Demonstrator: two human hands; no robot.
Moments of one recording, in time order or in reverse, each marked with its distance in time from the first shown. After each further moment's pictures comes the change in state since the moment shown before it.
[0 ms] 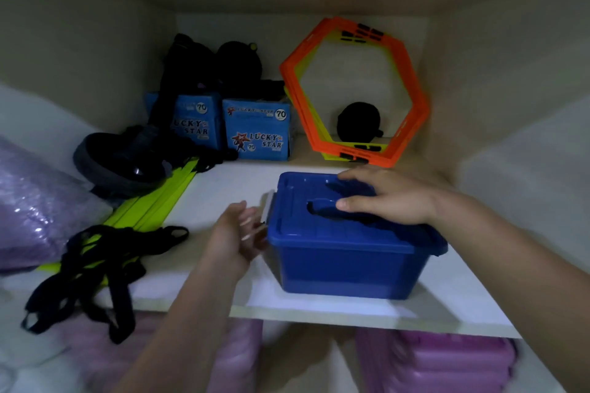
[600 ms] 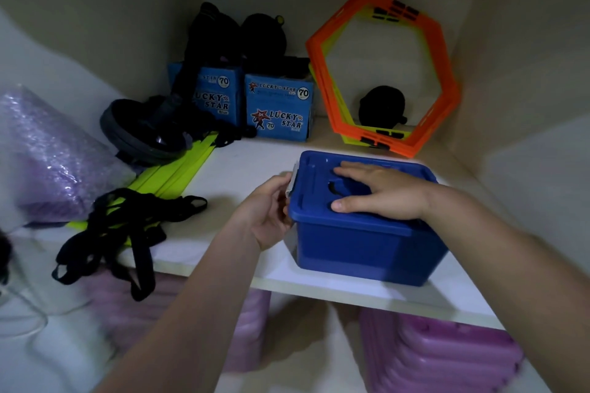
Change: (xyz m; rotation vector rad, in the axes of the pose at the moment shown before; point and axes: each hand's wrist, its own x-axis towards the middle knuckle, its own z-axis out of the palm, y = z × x) left_hand 0.016 -0.004 0.008 -0.051 -0.183 -0.137; right_hand 0.017 -0.023 0.029 0.008 -0.179 0.000
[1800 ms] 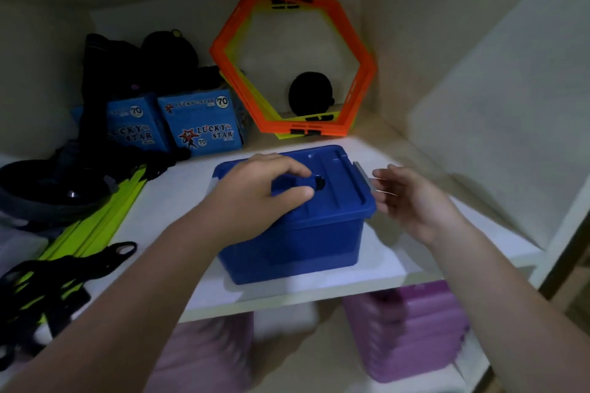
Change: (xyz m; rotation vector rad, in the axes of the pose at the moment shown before) left_hand -0.061 -0.007 0.136 1.775 -0.289 0.806; right_hand -0.082 0.134 0.052 1.787 0.639 0.263
